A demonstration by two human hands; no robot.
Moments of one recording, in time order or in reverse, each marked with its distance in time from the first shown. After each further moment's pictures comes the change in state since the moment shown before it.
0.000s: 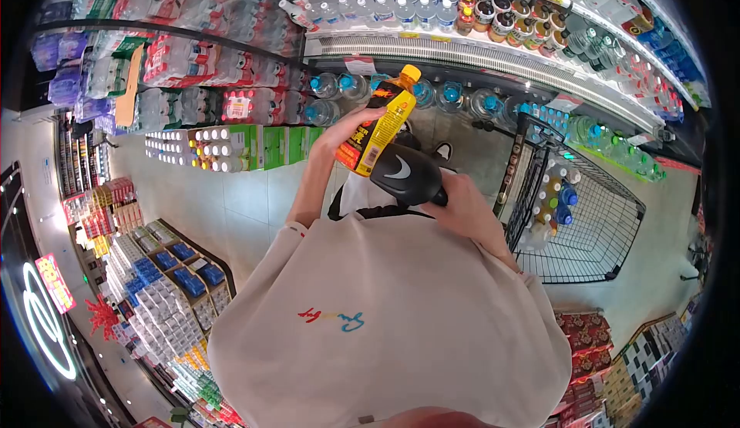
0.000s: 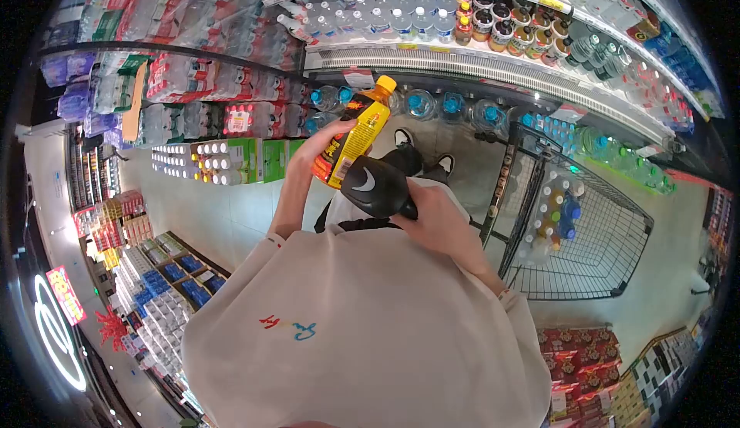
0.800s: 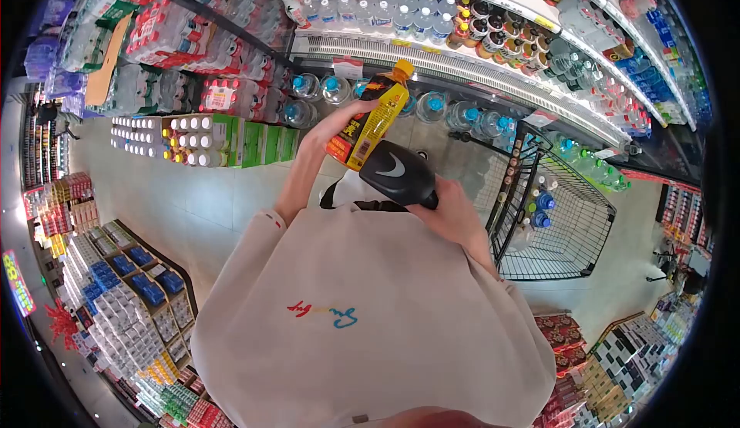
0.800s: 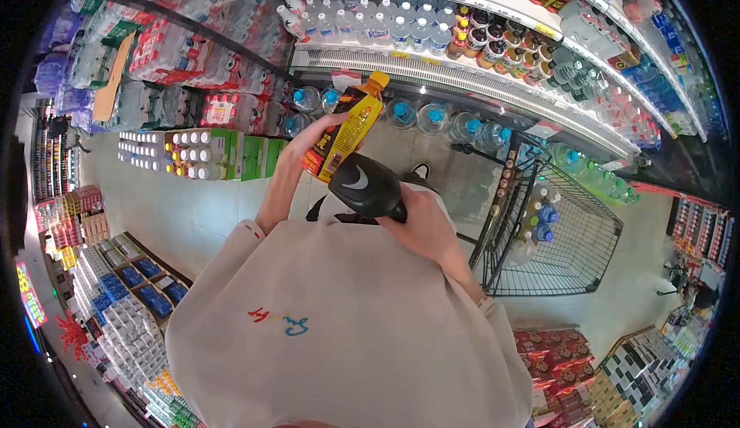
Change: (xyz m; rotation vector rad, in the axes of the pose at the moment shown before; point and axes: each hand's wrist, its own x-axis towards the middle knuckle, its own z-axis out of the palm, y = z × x) left_hand -0.028 -0.010 -0.070 -0.122 -0.175 0.073; right_hand 0.016 -0.058 0.075 -0.100 0.068 0.080
